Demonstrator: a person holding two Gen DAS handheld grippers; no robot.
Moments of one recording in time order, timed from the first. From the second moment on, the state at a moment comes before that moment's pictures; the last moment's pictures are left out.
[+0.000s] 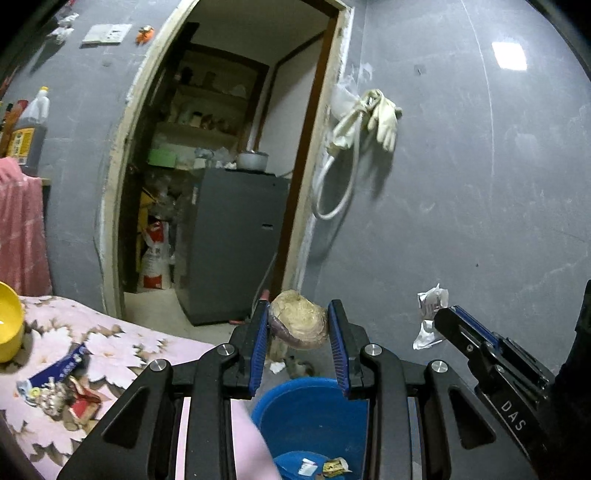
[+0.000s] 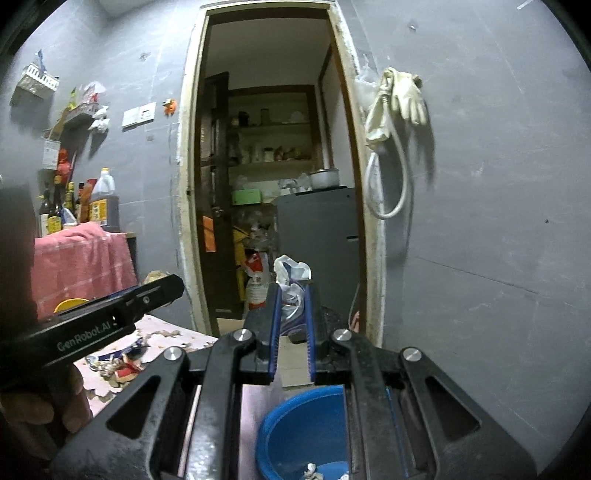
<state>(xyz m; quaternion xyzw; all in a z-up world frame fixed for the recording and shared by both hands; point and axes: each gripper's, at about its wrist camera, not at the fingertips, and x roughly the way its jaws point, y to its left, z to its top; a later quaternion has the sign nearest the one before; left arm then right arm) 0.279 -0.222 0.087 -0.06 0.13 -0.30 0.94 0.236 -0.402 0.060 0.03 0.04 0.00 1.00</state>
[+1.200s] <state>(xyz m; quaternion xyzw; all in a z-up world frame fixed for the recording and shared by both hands) 0.330 -0.300 -0.017 0.03 0.34 -0.31 0.89 0.286 -0.468 -0.033 0.13 0.22 -0.05 0.96</state>
